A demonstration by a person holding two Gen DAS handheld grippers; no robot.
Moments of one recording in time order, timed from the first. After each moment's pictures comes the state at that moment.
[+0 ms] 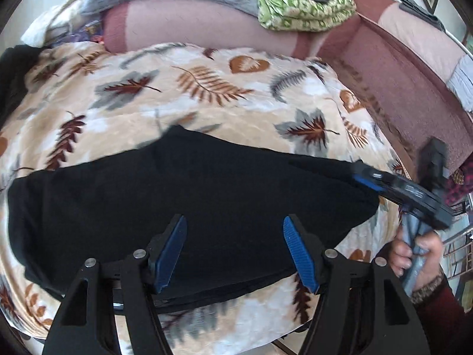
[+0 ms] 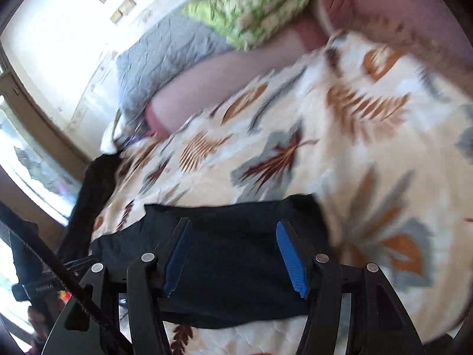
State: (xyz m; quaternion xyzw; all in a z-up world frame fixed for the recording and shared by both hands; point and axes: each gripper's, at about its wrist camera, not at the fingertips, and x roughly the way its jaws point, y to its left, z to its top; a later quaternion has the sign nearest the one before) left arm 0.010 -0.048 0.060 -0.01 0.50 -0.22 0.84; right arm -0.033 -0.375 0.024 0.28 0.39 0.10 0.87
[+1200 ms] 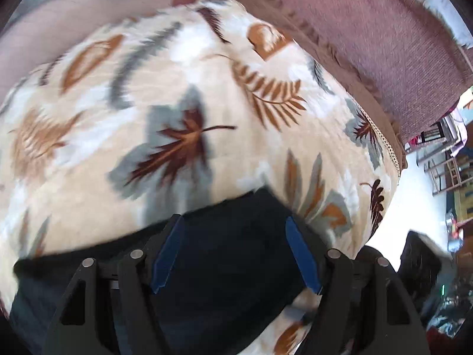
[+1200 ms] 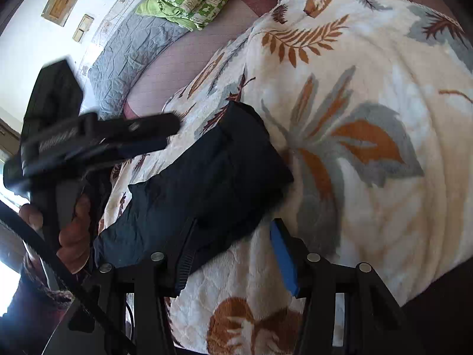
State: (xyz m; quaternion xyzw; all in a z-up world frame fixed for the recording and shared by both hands) left arm 0.091 -0.295 0.031 0.12 0.57 -0.38 0.72; right arm -0.098 -0.386 -0.031 0.37 0.41 0.05 0.83
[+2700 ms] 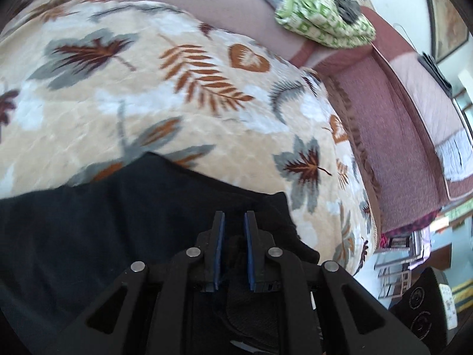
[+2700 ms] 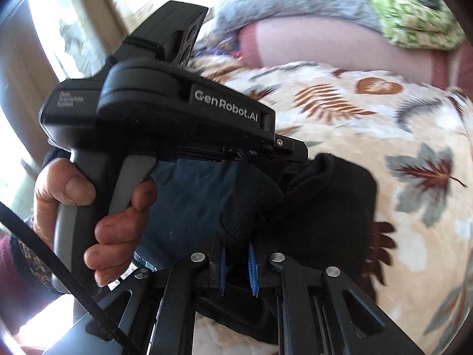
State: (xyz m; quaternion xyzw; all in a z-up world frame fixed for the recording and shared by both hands) left arm 0.125 -0.028 0.012 -0.17 0.54 -0.29 0.77; right arm 0.019 -0.156 0.007 0.05 0.44 0.24 0.87
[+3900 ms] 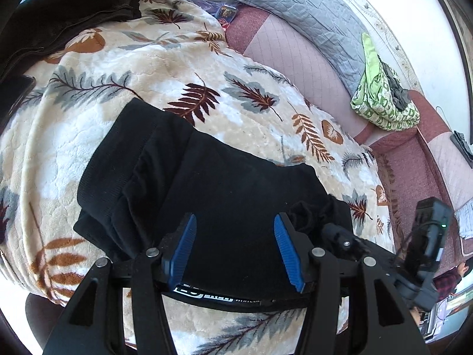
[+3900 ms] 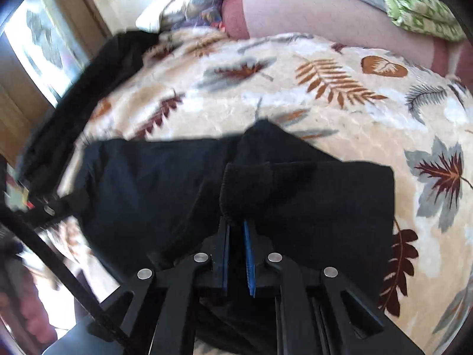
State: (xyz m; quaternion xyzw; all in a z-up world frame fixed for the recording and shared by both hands) left arm 0.008 0.137 0.034 -0.25 0.45 -0.09 0.85; right arm 0.072 -0.111 -0.004 0.06 0.50 0.18 0.85
